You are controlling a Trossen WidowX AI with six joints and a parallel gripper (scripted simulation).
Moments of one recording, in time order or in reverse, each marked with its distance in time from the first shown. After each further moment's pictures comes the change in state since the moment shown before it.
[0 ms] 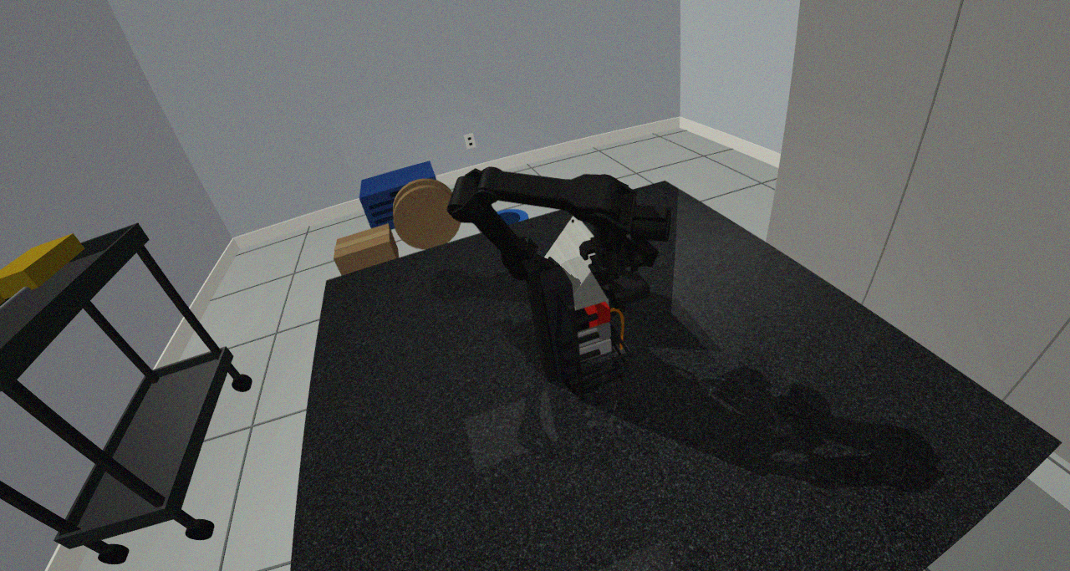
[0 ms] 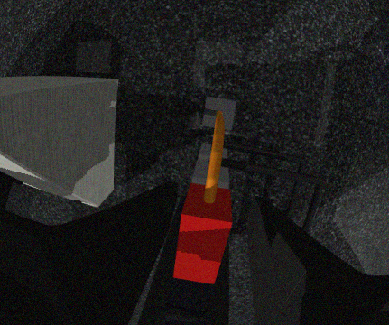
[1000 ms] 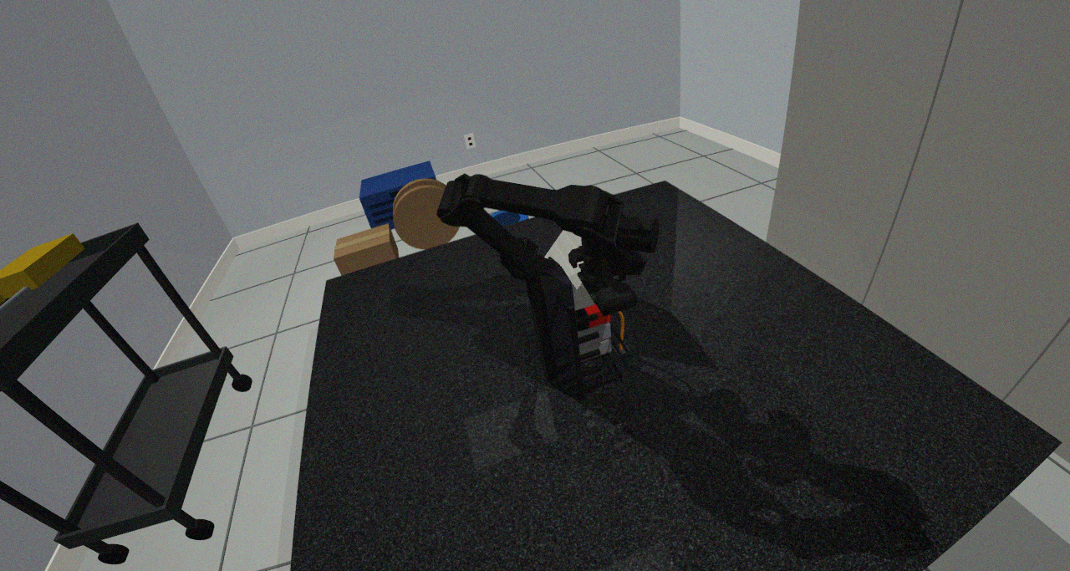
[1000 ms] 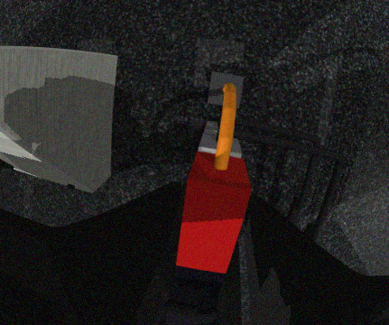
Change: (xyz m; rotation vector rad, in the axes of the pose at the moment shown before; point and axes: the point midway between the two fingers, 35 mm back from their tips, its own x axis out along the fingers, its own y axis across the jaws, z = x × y) arm 0.012 0.001 -0.024 -0.002 0.005 0.004
